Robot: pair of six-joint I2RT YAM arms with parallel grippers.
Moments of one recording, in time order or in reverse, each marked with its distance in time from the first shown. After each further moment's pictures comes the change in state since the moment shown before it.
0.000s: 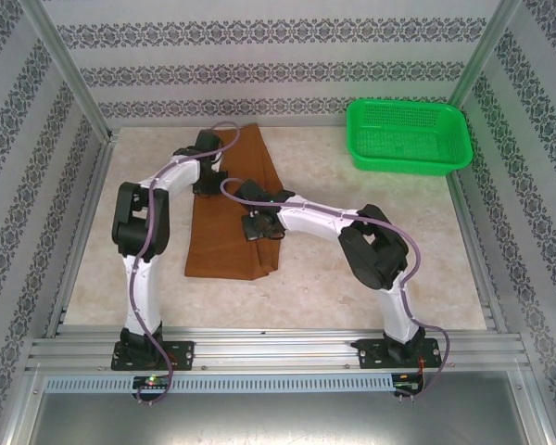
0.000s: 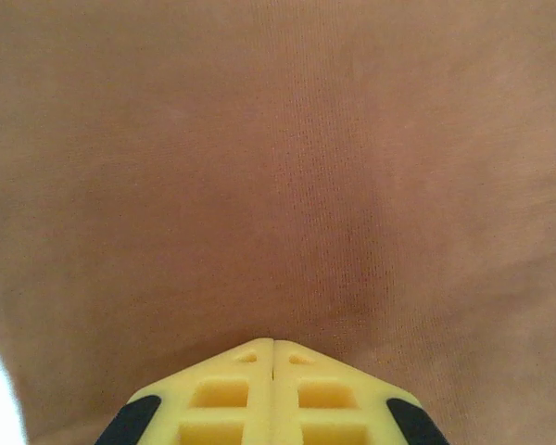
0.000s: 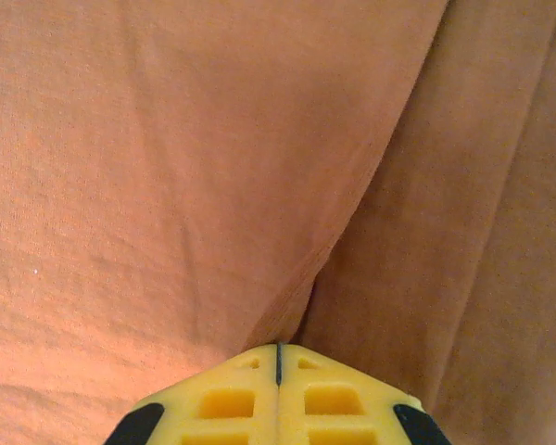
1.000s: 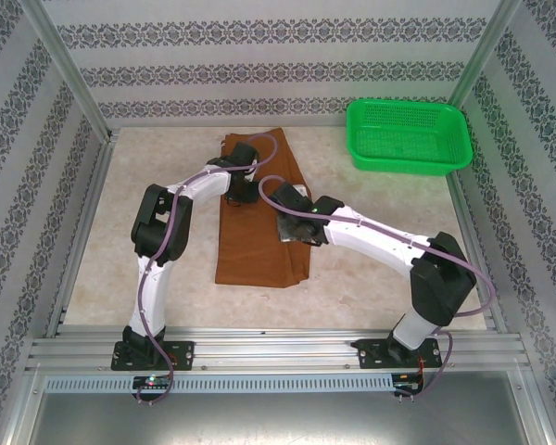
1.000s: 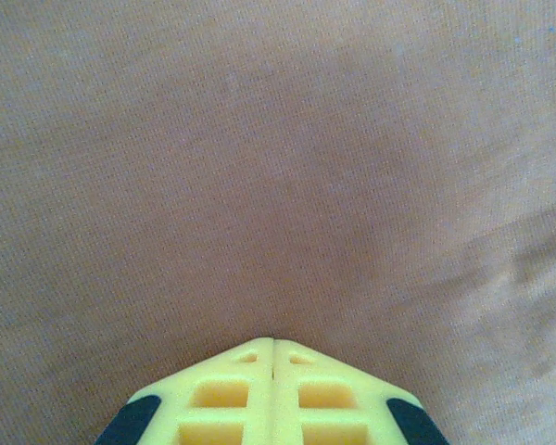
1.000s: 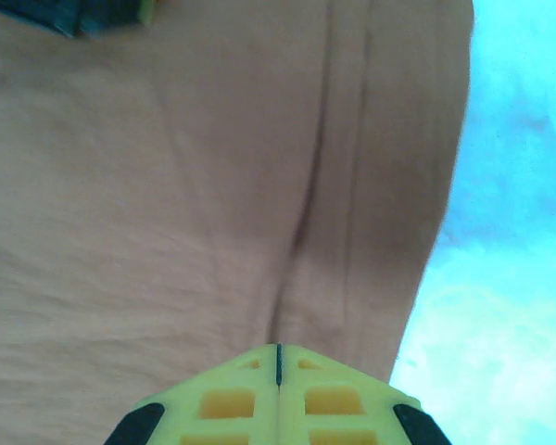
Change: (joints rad) left arm -0.187 0.017 -0.014 0.091 0.027 -0.029; right arm -0.001 -0.455 -0.287 -0.103 0.195 0.080
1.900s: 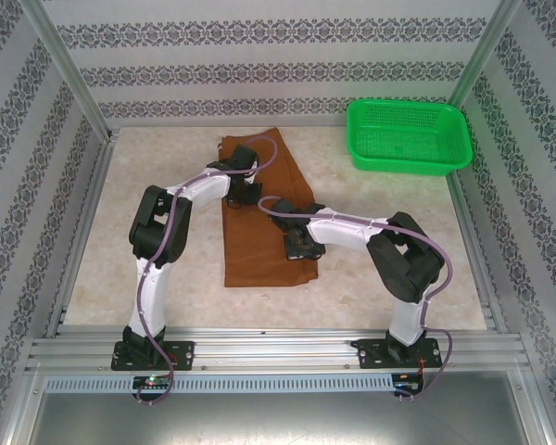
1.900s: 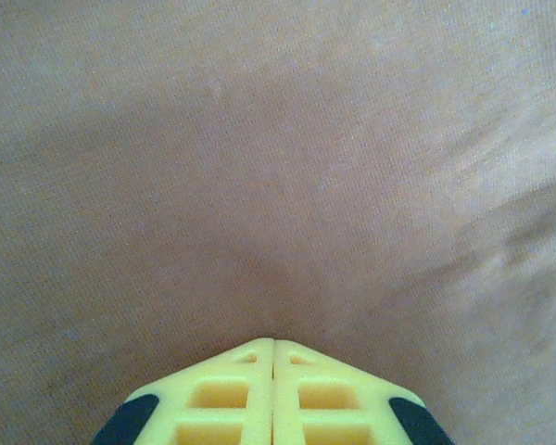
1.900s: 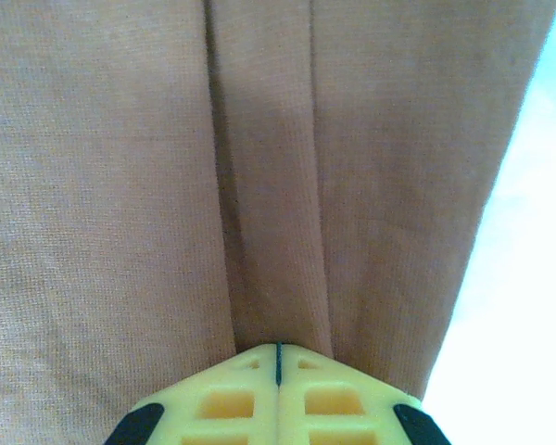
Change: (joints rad) left arm -0.007 -0.040 -0.075 0.057 -0.005 -0.014; right arm -0.056 0.214 -0.095 -0.050 -0.046 0.050
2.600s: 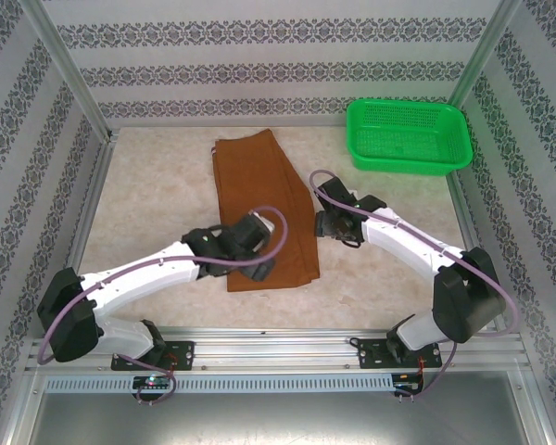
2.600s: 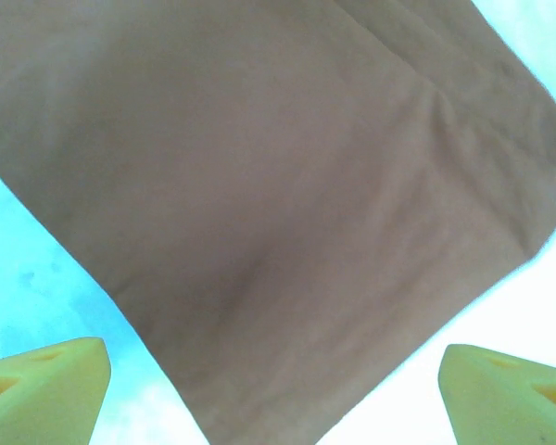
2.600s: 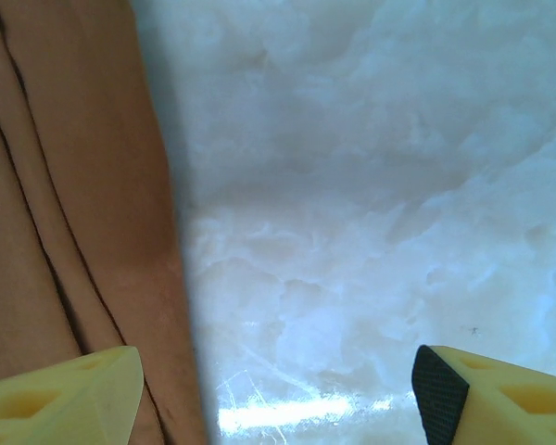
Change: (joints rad) left arm -0.543 -0.817 -0.594 -0.201 -0.291 -0.011; right arm -0.211 -0.382 -0.141 0.012 0.027 -0.028
